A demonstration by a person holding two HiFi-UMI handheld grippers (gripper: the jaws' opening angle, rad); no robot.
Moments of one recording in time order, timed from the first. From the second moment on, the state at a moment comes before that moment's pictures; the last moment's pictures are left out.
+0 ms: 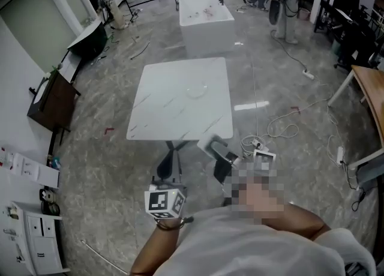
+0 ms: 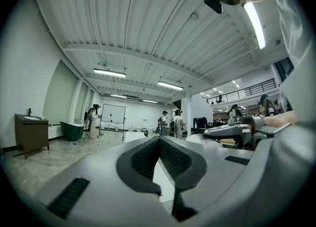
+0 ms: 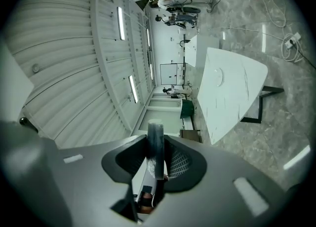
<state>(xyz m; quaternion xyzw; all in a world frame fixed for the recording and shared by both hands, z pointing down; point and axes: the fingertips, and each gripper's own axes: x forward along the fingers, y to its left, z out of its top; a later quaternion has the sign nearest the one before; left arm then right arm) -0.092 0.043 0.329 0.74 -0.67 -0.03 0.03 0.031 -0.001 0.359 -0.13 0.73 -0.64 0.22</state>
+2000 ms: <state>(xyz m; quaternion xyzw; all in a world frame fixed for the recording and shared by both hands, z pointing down) -0.288 -0.622 0.678 0.81 -0.55 0.09 0.18 -0.177 -0.613 0.705 -0.36 0.60 -0.70 0.12</state>
